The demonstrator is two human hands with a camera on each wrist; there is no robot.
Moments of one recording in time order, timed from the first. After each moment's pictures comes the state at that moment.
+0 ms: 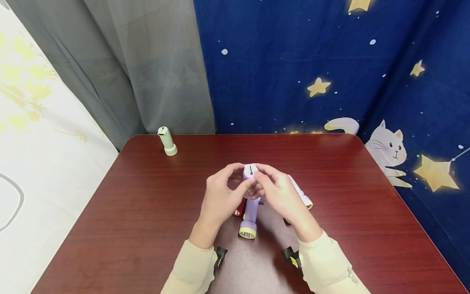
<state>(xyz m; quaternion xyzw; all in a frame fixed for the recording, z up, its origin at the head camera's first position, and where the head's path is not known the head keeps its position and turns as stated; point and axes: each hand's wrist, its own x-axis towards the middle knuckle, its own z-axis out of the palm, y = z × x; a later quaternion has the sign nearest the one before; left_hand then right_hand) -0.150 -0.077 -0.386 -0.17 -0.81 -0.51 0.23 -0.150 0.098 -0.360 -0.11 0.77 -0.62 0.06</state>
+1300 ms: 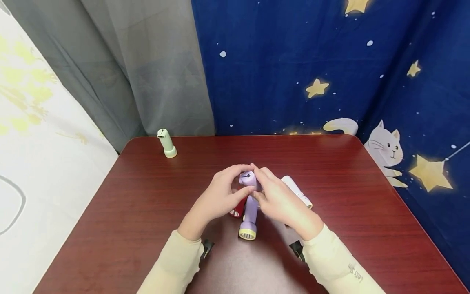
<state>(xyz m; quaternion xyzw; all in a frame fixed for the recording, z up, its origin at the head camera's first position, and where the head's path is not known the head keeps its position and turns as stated) -0.163 -0.093 -0.373 -0.27 -0.84 -0.46 0.04 -0.152 0.104 -0.366 -0.26 0.92 -0.29 -0.04</state>
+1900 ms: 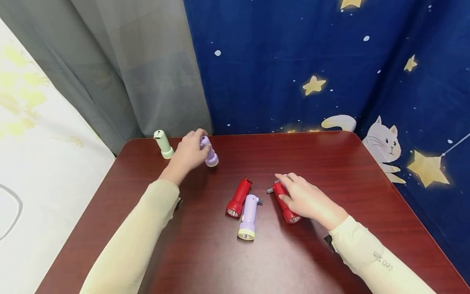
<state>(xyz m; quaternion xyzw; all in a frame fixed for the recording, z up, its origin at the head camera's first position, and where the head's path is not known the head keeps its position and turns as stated) -0.286 -0.171 -0.366 -0.09 -0.96 -0.23 0.08 -0.180 0.177 -0.402 -0.19 0.97 -0.14 0.04</state>
